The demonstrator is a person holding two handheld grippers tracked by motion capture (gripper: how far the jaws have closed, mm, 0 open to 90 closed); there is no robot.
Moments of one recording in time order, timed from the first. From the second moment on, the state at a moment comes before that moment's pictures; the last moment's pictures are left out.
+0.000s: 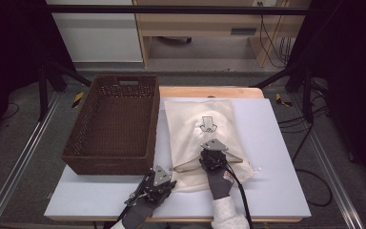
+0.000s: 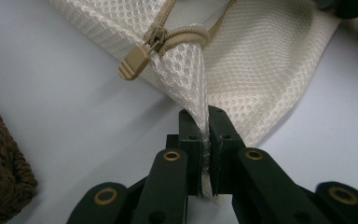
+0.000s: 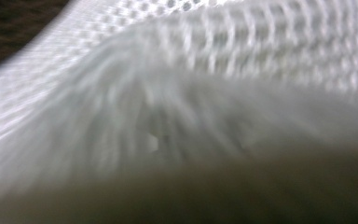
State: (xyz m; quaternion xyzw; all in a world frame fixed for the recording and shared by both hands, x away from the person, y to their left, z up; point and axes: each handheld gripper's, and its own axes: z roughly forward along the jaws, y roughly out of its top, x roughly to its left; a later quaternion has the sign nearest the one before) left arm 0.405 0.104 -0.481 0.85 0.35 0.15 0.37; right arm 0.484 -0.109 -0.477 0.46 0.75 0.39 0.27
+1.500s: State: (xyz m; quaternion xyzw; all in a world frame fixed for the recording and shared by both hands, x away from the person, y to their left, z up) left arm 0.409 0.136 -0.450 0.81 0.34 0.16 0.45; right arm 0.401 -0.253 -0.460 0.46 0.69 0.46 0.31
